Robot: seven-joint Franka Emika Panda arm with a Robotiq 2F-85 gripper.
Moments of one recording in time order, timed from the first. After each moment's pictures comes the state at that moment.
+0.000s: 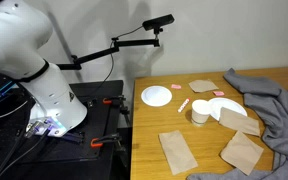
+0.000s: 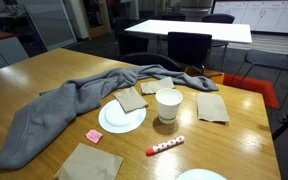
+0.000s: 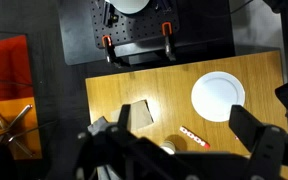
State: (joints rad) arm 0.04 -0.29 0.29 -1.93 0.02 1.31 0.48
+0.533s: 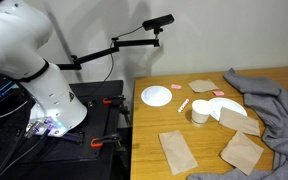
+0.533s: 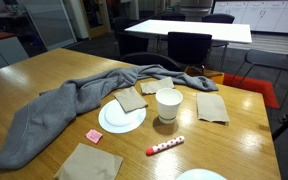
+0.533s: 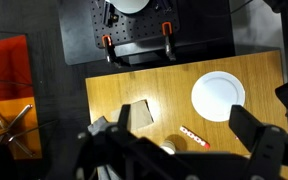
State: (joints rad) arm 0.04 -0.29 0.29 -1.93 0.02 1.31 0.48
